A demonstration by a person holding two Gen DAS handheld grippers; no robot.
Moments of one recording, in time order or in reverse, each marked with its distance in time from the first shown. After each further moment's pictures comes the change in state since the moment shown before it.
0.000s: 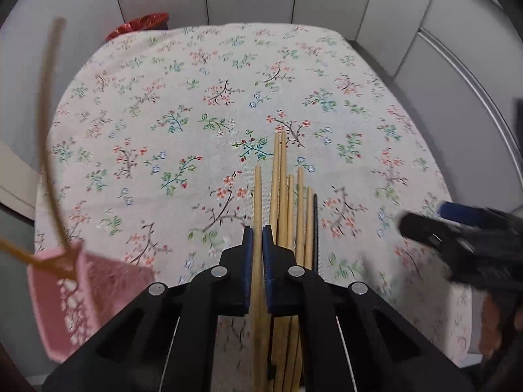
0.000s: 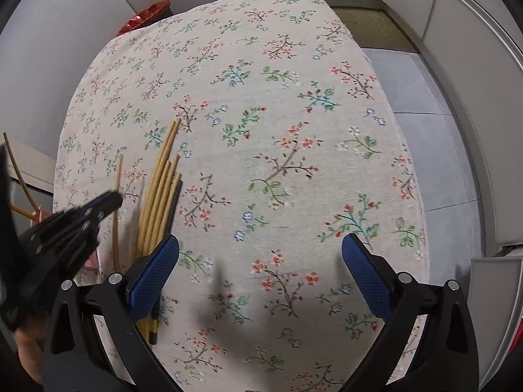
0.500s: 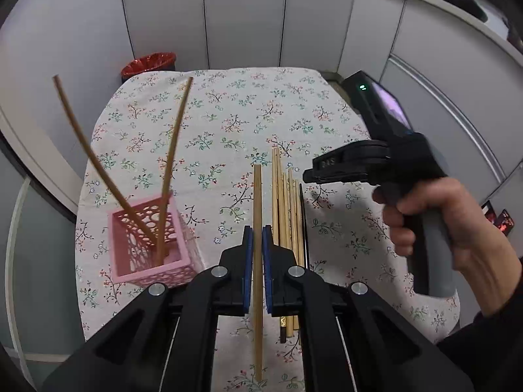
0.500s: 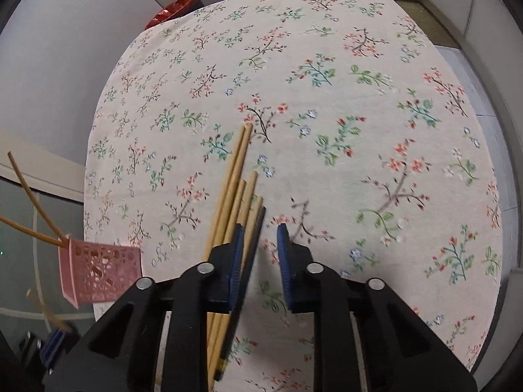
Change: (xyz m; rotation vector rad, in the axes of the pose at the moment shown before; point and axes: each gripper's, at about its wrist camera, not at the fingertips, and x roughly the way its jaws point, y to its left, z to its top) left arm -0.102 0.016 -0.055 0.036 -0.167 -0.028; right arm 0.038 0.060 0.026 0.000 0.043 0.136
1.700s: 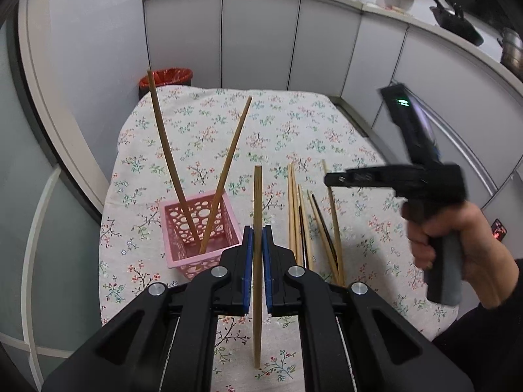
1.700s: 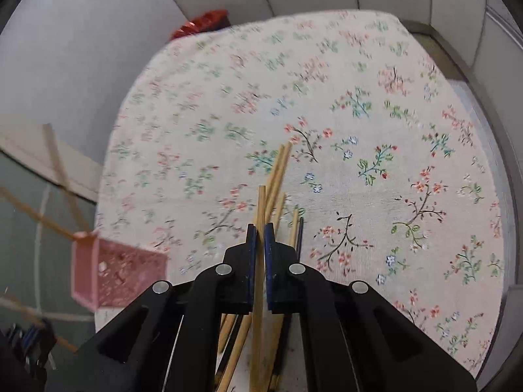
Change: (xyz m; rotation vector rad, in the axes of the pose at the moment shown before) left arm -0.045 0.042 -0.022 -0.042 -0.109 -0.009; right arm -0.028 0.044 -0.024 -0.107 -0.142 0.013
